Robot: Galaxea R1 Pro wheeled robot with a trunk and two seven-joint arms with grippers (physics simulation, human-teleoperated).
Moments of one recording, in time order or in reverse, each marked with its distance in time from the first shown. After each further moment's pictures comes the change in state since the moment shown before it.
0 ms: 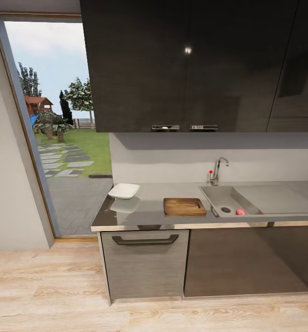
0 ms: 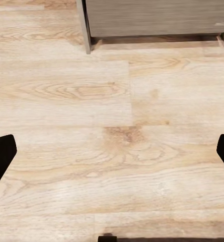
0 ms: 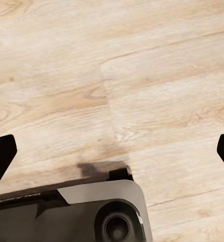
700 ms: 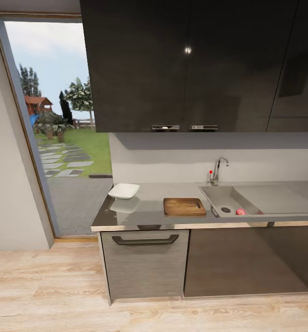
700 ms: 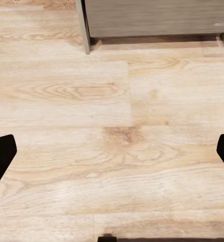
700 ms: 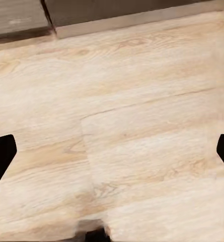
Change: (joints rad) left arm 0.000 0.000 -0.002 0.000 0.000 -0.001 -0.001; right arm 0.000 -0.033 -0.009 -0.150 0.002 -0.035 -0.004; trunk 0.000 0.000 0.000
